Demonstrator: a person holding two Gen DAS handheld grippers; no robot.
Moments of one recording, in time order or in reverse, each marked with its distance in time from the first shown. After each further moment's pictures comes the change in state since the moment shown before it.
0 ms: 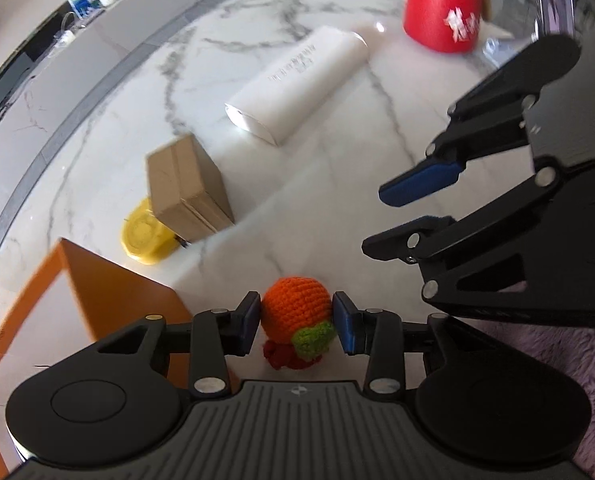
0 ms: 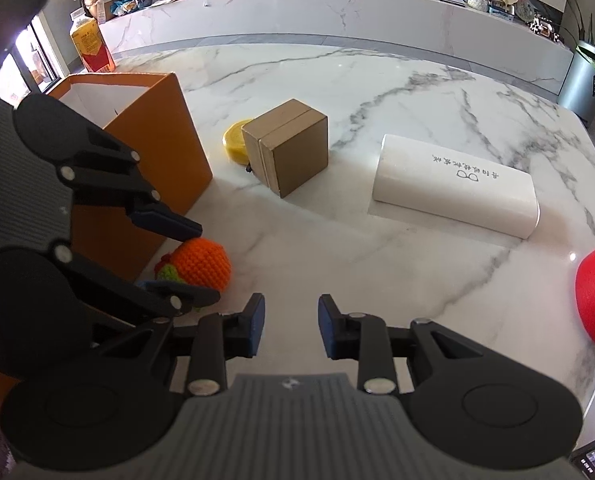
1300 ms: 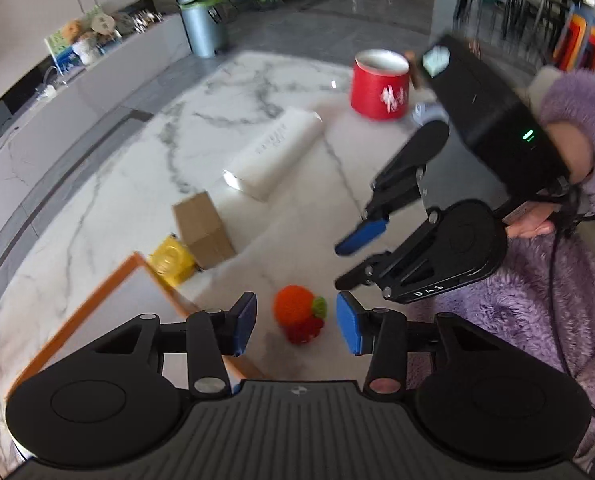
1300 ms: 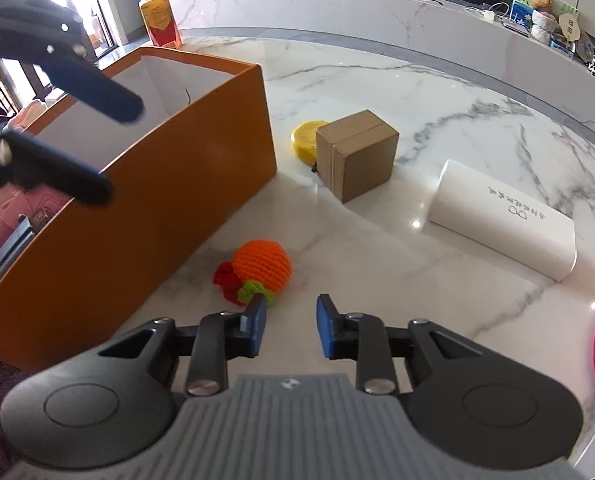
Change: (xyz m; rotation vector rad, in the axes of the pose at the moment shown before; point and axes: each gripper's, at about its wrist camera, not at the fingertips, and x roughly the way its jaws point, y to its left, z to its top) left arm -0.075 0.013 -0.023 0.086 -0.154 -0.119; right arm -0.010 0.021 -0.005 -0.168 -0.005 0.099
